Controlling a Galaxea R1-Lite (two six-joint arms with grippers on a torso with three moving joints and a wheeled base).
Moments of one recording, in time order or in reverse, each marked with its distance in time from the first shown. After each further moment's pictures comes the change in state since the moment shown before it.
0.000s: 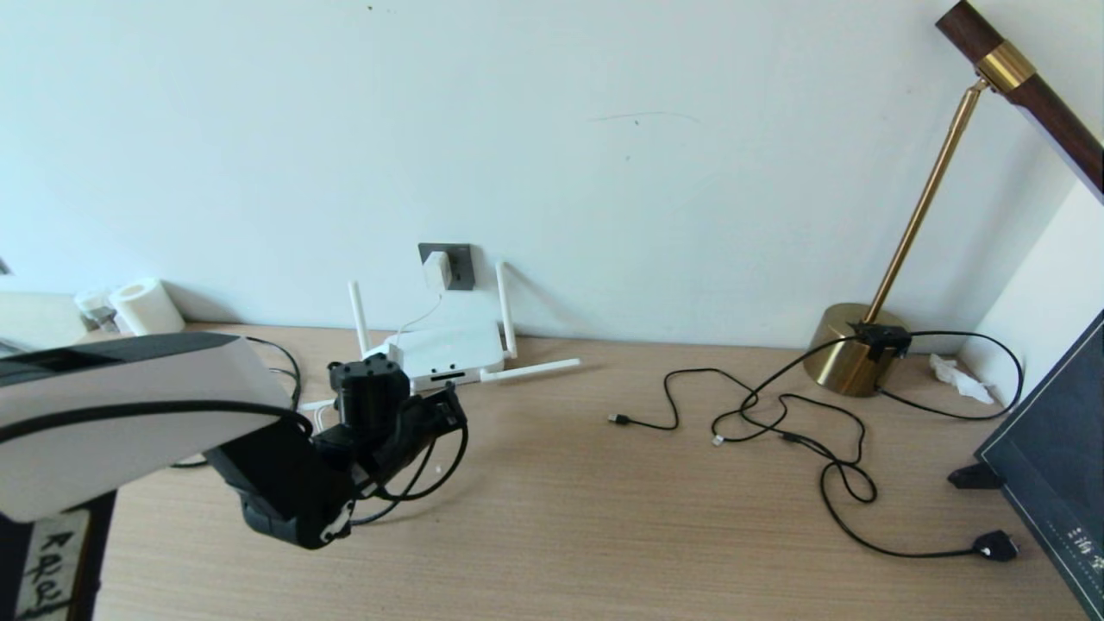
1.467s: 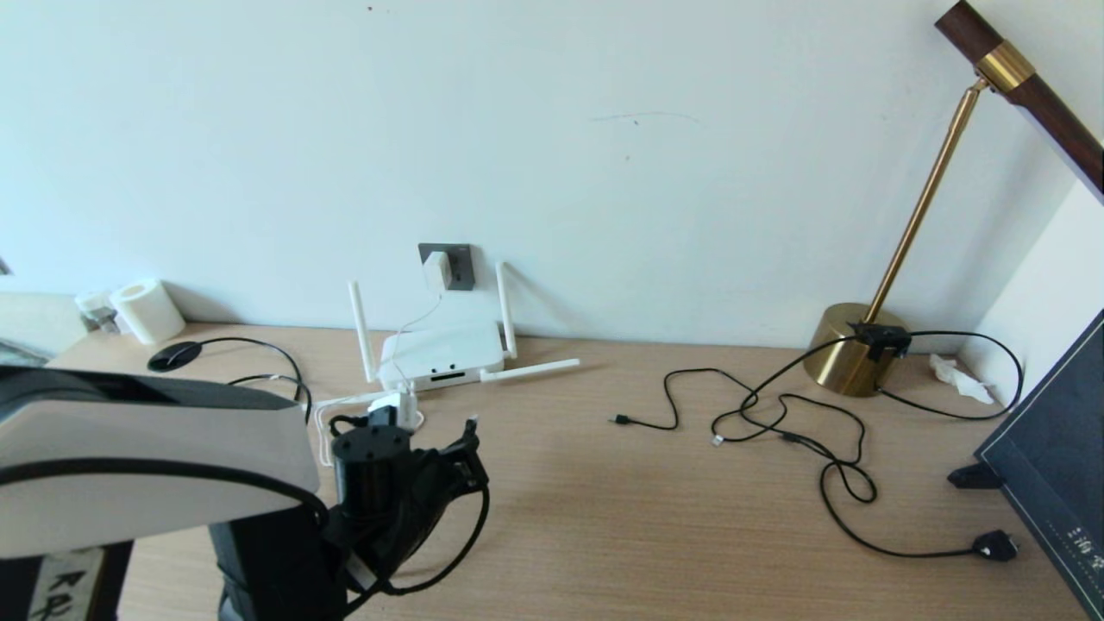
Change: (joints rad) left arm -0.177 -0.011 0.352 -0.408 0.096 -0.004; right arm 0.000 0.000 0.000 0.000 0.000 0.000
